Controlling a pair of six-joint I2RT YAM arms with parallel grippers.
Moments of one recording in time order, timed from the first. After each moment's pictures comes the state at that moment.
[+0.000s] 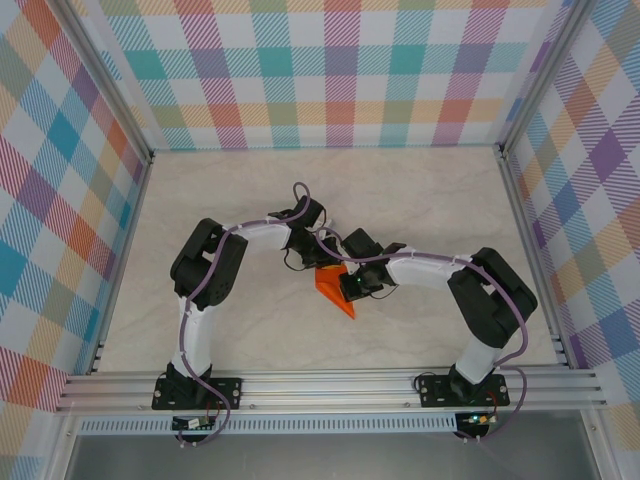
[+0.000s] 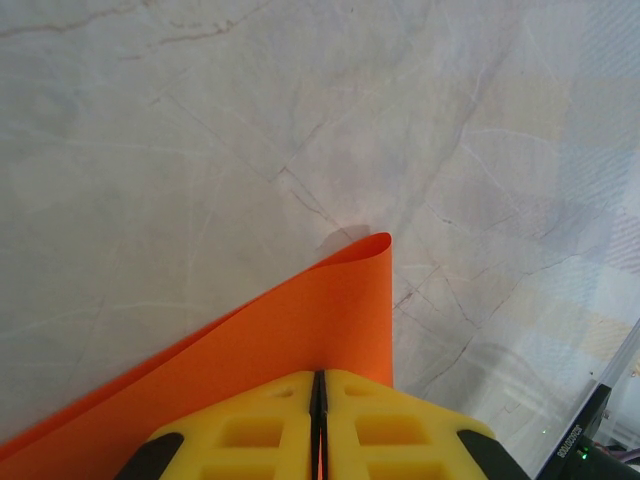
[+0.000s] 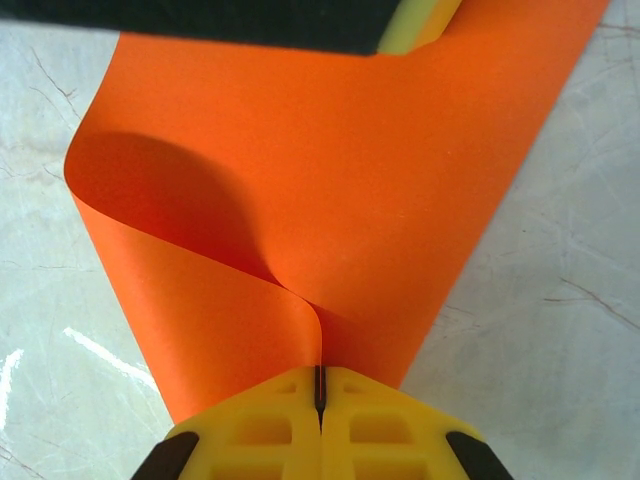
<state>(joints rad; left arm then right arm) -0.58 2.10 1.35 -0.39 0.58 -0.58 0.73 1.71 0.93 -0.44 -0.19 0.36</state>
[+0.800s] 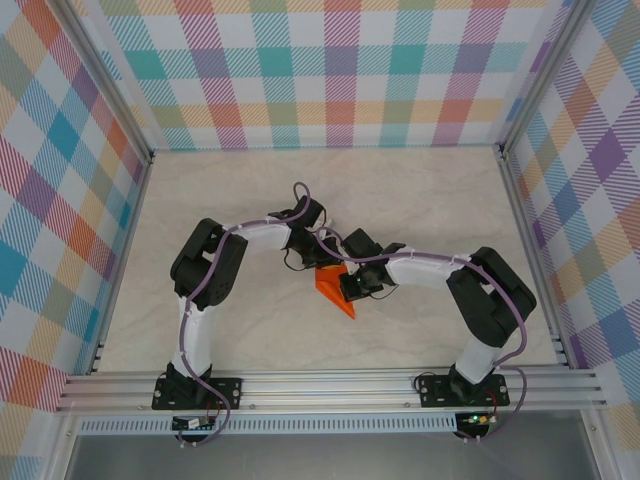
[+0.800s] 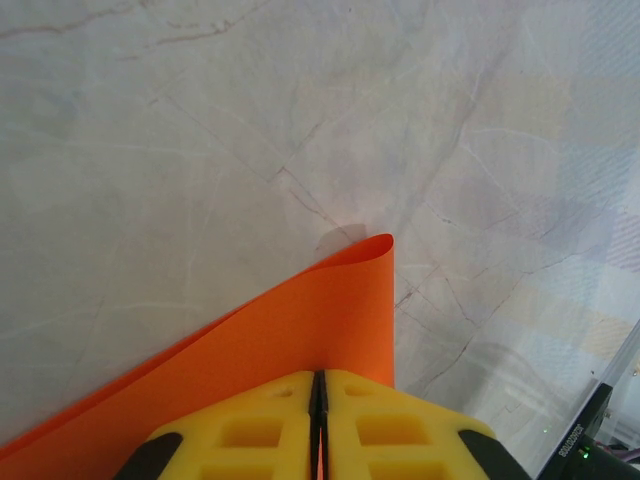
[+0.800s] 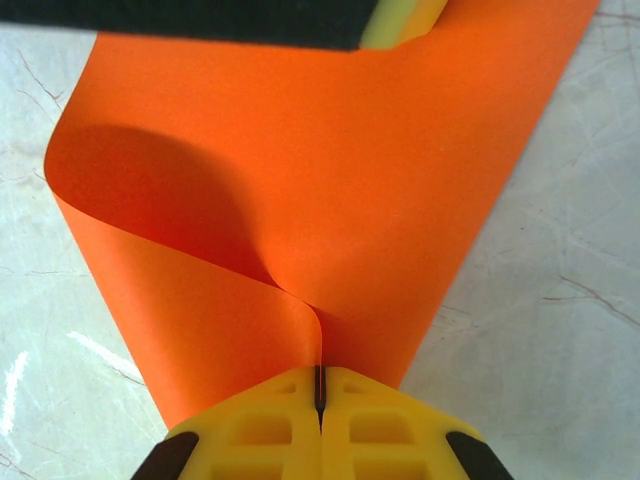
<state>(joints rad) -0.58 2.10 1.35 -0.39 0.58 -0.58 0.73 1.72 0.93 -0.44 -0.19 0.37</state>
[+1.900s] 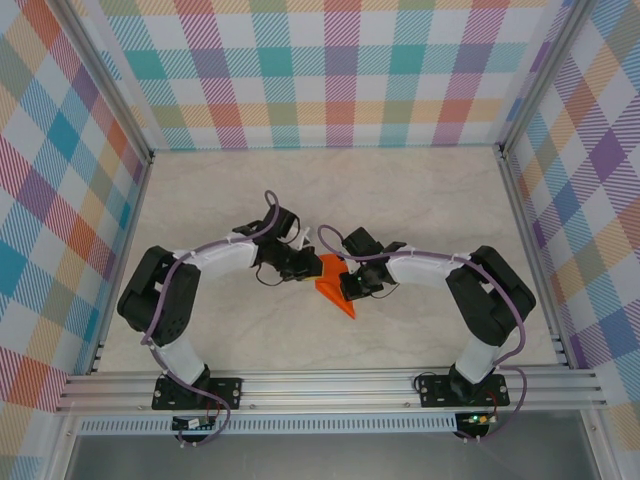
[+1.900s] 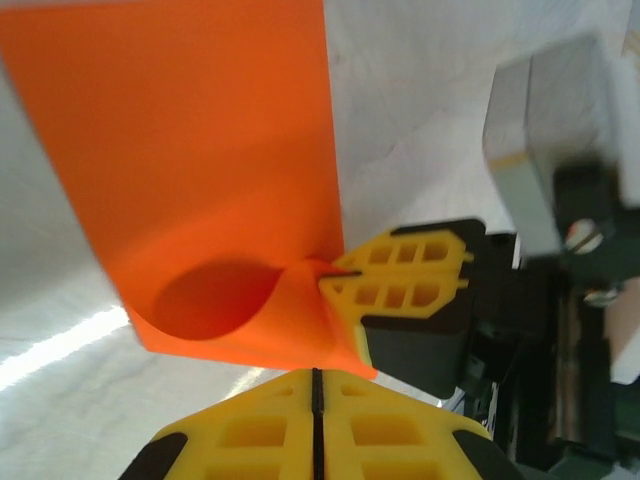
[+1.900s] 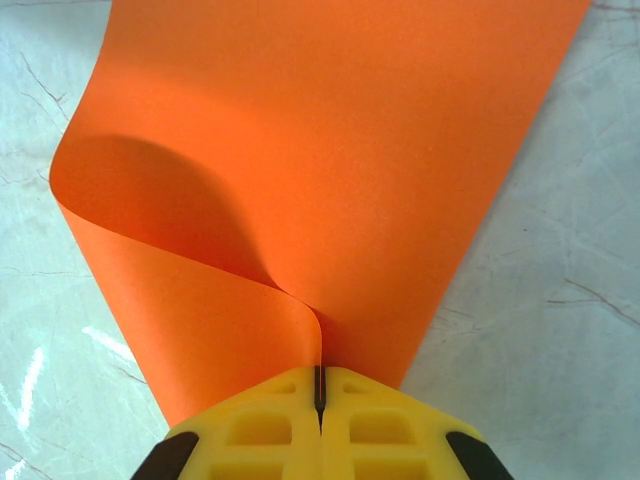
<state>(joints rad) -0.55 1.72 1.02 -0.39 0.65 -0.59 0.73 1.73 0.94 -0.44 -0.22 0.37</state>
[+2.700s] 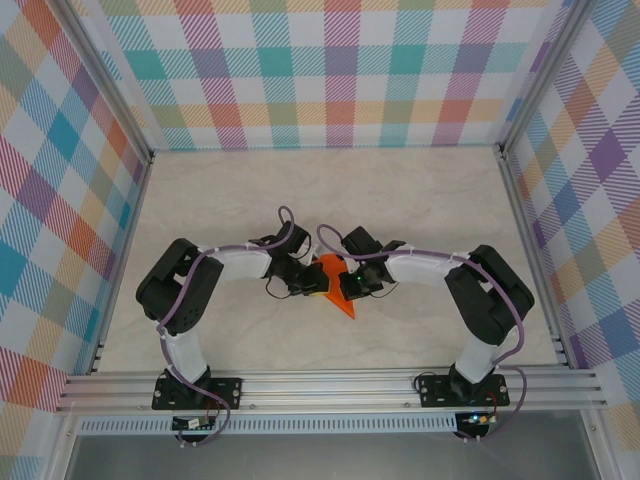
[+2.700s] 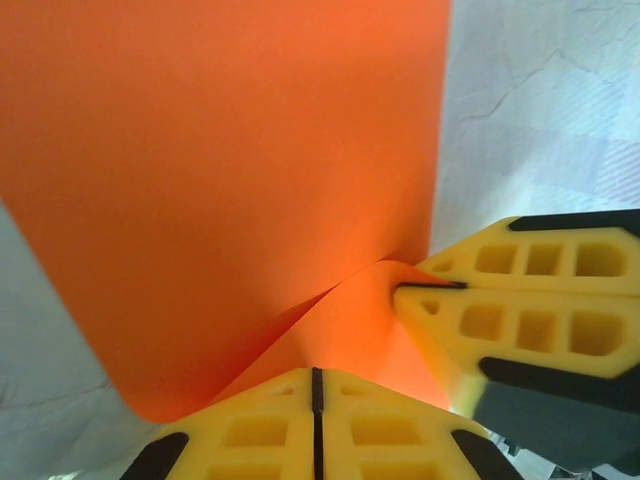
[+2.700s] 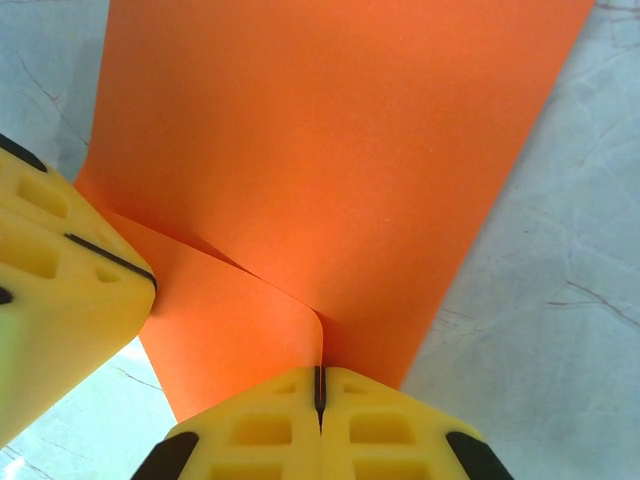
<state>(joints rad) -0.61 1.83 0.96 -0.25 0.62 -0.63 0.73 1.74 0.95 -0.46 -0.22 0.37</state>
